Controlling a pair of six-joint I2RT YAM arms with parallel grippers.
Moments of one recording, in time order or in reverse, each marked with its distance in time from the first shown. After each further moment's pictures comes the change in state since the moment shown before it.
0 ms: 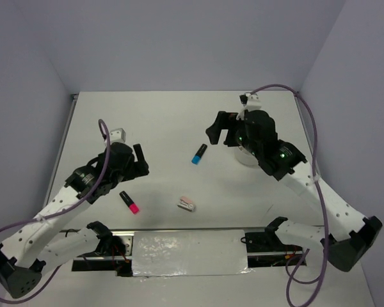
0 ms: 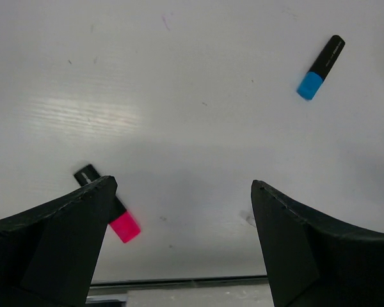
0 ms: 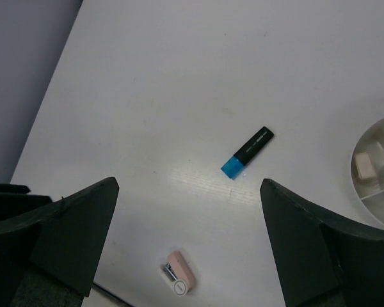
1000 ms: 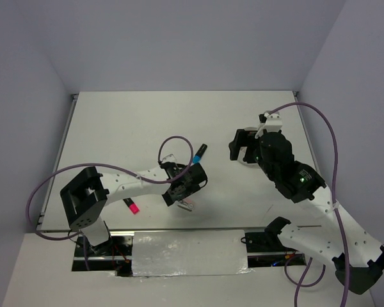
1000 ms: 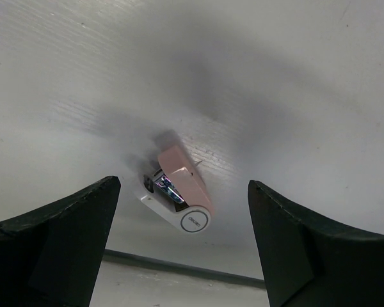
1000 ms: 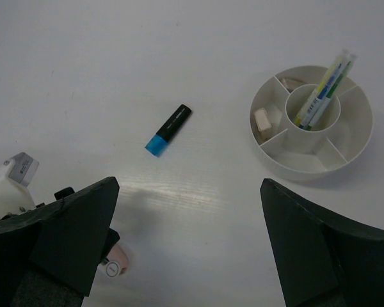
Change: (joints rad) left arm -0.442 0.792 0.203 -0.018 0.005 -0.862; right arm 0.029 -0.281 -0.152 -0.171 0.249 -0.077
